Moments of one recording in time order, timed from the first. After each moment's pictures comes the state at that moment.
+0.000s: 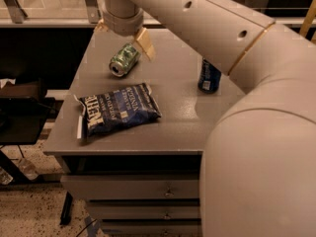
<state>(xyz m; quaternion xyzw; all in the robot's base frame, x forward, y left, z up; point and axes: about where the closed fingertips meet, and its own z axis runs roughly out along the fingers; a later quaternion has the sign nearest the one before) 0.696 0.087 0.920 -0.95 0.22 -0.20 0.12</state>
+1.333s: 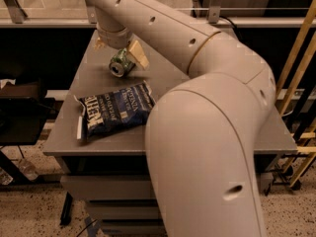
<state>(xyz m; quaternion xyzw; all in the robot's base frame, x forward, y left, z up) 0.726 0.114 0.856 -0.96 0.21 -0.15 0.06</state>
